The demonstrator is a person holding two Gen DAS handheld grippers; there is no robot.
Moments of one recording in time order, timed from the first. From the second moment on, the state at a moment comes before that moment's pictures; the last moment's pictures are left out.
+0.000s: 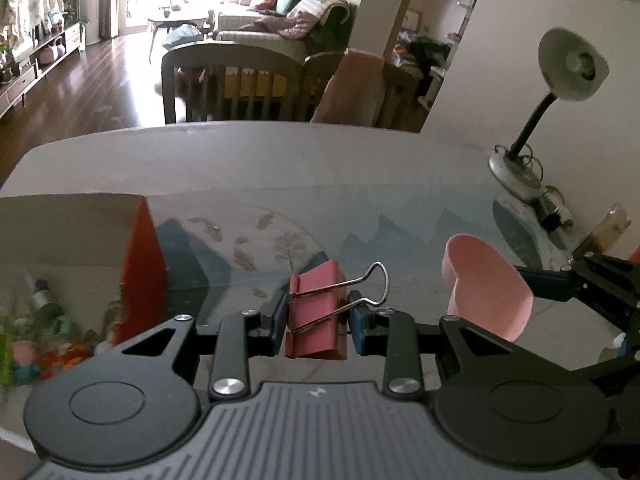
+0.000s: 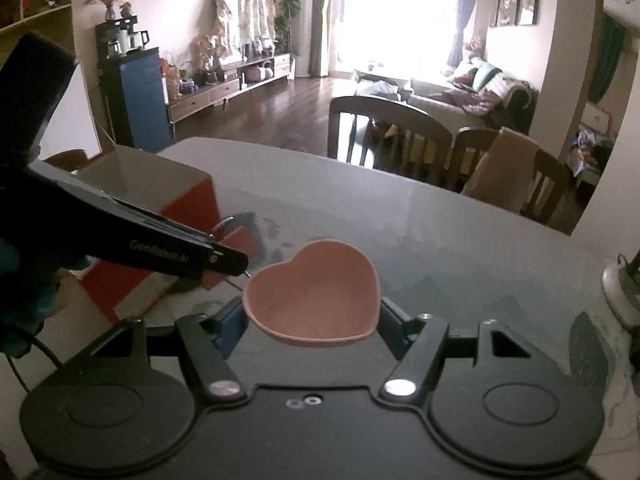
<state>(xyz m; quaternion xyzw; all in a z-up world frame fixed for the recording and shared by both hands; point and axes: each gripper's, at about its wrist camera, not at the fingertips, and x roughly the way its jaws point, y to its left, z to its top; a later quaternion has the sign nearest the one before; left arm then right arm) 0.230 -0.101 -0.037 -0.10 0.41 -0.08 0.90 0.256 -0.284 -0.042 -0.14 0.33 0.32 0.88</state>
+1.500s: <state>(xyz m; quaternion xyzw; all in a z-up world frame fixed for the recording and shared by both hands) 0.190 0.171 -0.066 -0.08 0.43 0.03 0.90 0.236 -0.025 -0.085 -0.20 0.36 0.36 0.84</state>
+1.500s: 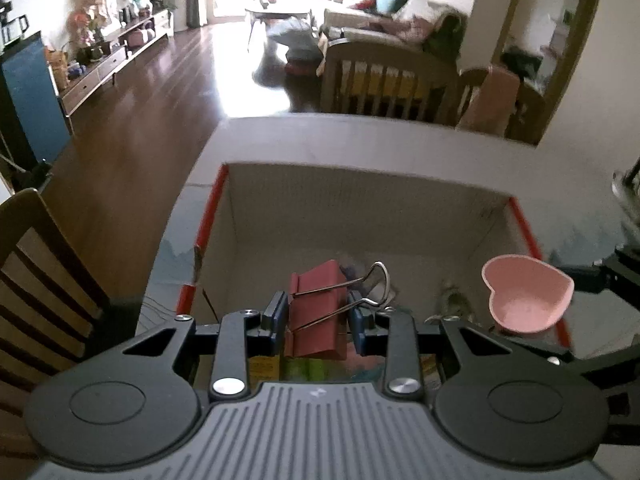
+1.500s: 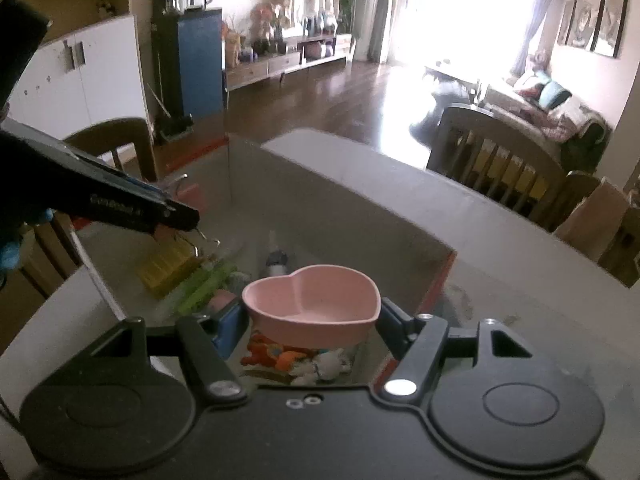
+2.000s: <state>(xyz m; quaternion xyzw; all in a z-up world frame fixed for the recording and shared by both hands) 0.208 0.165 -0.114 -0.05 0.49 0.03 0.87 0.247 0.001 -0.112 -0.22 0.39 0.35 0.82</state>
